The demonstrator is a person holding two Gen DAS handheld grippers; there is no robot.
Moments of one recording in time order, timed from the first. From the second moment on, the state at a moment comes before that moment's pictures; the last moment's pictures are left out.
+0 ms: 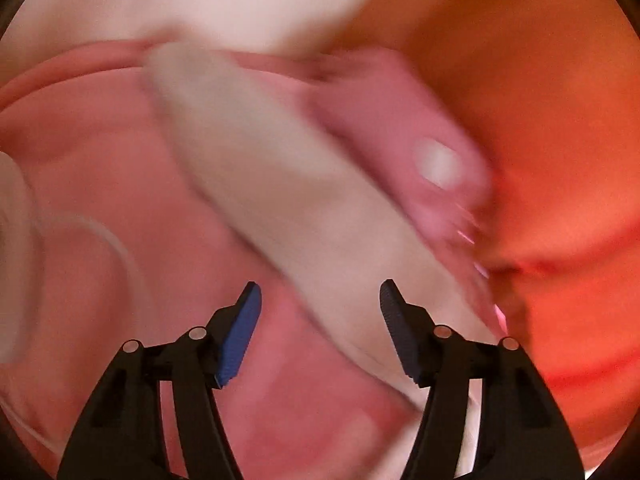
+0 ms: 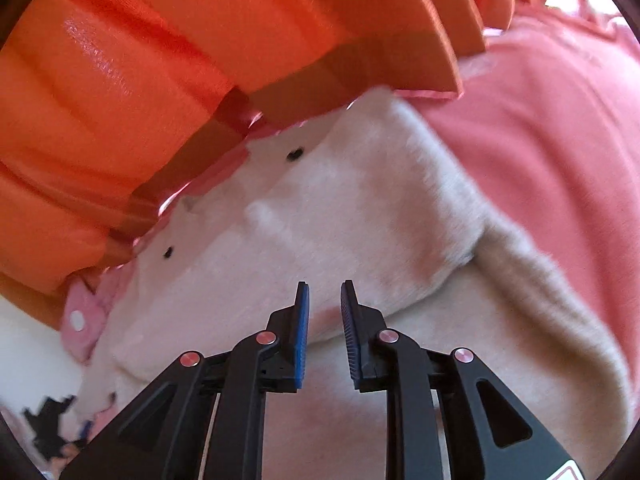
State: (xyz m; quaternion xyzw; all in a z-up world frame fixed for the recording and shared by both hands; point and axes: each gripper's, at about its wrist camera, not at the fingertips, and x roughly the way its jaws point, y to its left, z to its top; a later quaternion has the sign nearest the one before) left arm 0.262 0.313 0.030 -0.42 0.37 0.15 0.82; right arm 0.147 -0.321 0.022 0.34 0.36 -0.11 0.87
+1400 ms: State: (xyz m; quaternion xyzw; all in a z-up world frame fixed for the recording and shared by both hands) left arm 0.290 0.053 0.012 -0.33 0.43 -0.06 0.84; right arm 0.185 -0.164 0.062 -0.03 0.31 0.05 0.95
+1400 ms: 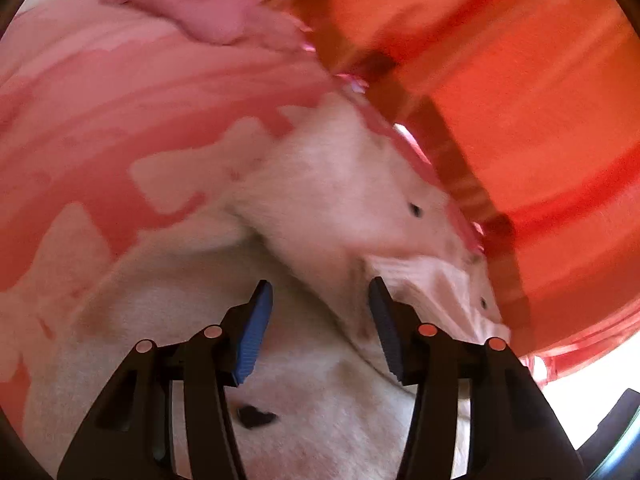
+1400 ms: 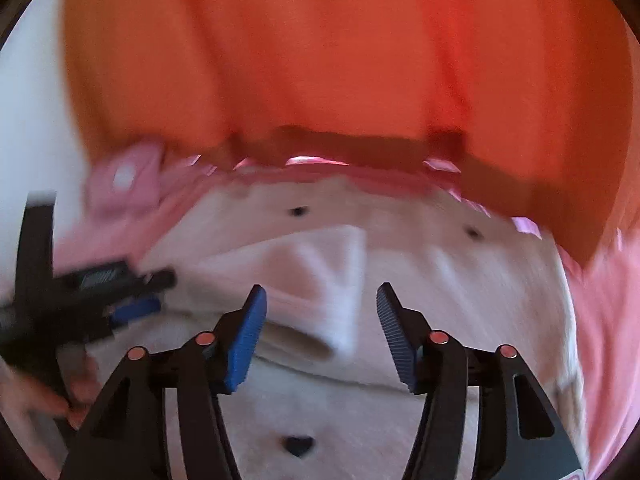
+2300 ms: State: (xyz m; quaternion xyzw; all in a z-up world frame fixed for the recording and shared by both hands) left arm 0.302 0.087 0.008 -0.34 0.43 -0.02 0.83; right arm 0.202 -0.085 0.018 -0.23 0.32 0.13 0.91
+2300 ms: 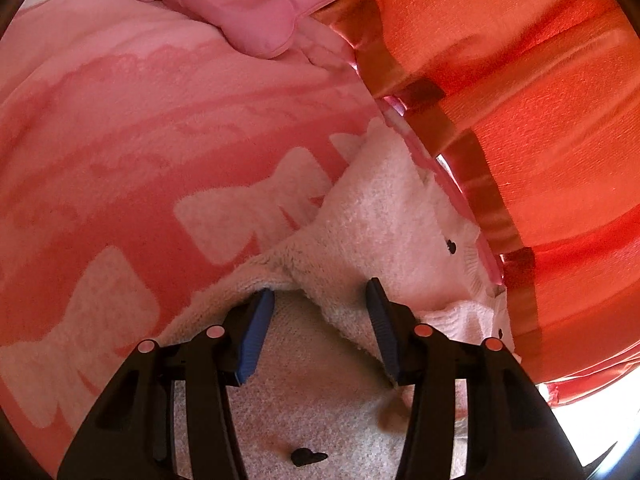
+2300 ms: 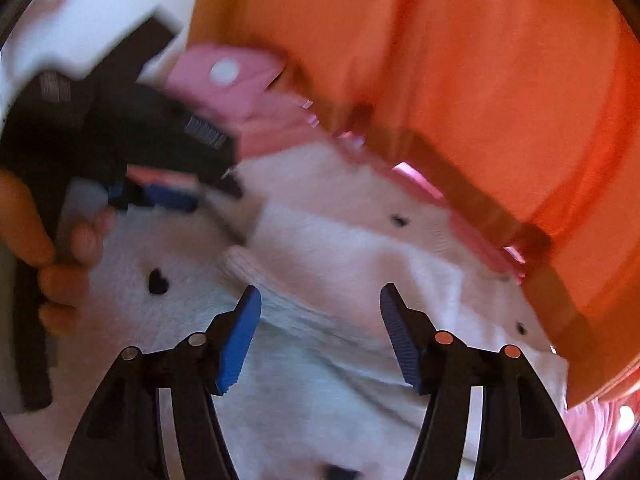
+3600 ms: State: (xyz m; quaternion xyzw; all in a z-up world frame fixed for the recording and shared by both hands) left arm 0.292 0.096 0.012 -0.34 0.44 -0.01 0.83; right arm 0.225 -0.370 -0.025 0.43 0.33 -0.09 0.84
